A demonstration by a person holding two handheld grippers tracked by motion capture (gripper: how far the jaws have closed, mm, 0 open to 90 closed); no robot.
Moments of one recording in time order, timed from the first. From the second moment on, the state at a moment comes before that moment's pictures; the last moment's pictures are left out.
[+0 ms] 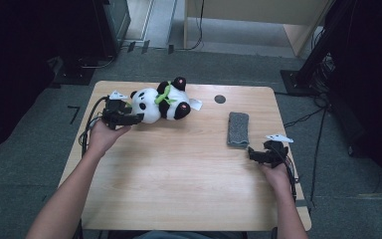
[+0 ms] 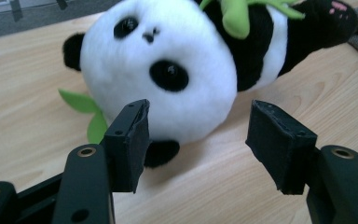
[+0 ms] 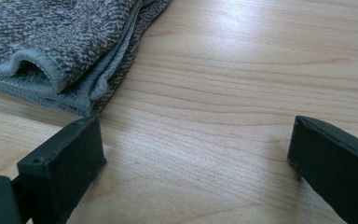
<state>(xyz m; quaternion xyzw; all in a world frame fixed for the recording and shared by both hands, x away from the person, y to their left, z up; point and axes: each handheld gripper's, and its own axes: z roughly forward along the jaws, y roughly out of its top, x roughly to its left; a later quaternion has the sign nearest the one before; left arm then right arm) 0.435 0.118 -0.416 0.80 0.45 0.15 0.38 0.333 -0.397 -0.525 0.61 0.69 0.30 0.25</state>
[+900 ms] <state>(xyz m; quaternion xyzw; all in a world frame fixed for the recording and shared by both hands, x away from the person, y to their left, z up) 0.506 0.062 -0.373 0.81 0.43 0.13 0.38 0.332 -0.396 -0.525 0.62 0.68 0.30 0.25</state>
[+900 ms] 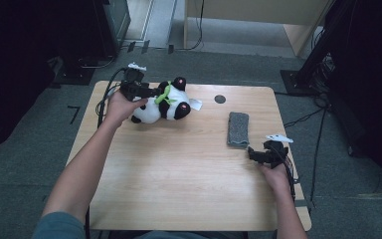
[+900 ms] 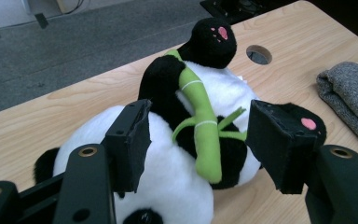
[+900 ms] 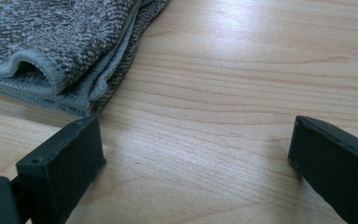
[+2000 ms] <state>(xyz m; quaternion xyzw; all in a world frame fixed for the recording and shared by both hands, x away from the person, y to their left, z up) 0.529 0.028 -0.421 0.79 0.47 0.12 0.36 0.333 -0.396 -0.525 0.61 0.69 0.30 0.25</state>
